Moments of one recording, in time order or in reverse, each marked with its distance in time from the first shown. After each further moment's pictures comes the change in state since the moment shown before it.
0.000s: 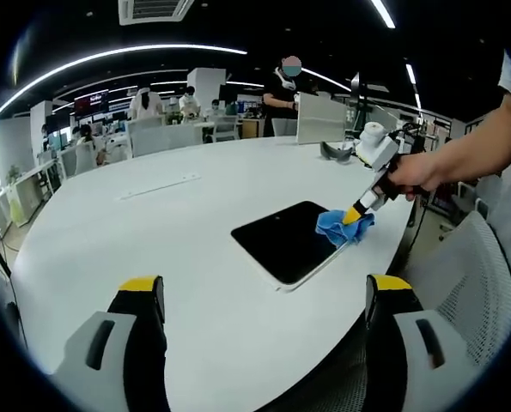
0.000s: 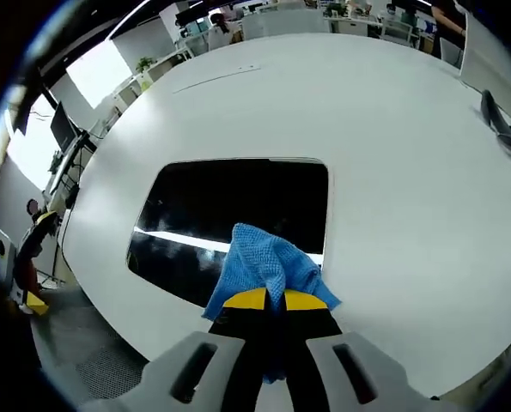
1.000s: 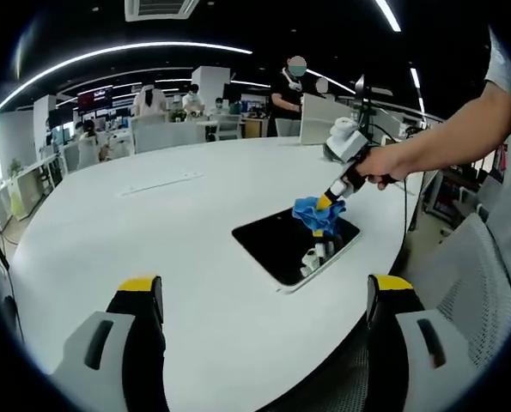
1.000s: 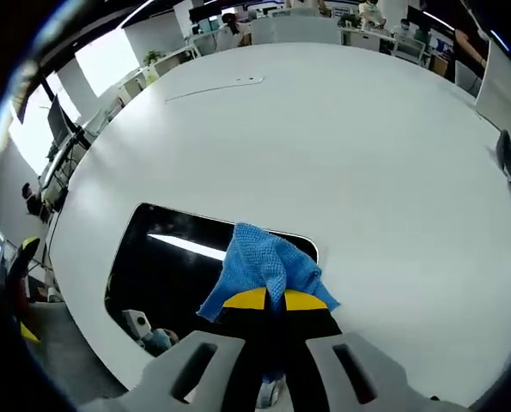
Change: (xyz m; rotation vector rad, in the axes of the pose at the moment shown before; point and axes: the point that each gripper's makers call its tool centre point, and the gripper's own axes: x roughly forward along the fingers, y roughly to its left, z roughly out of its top) left arm 0.005 0.000 -0.001 -0.007 0.000 0.013; right arm 0.028 -0.021 0.071 -0.085 -0.025 -0.031
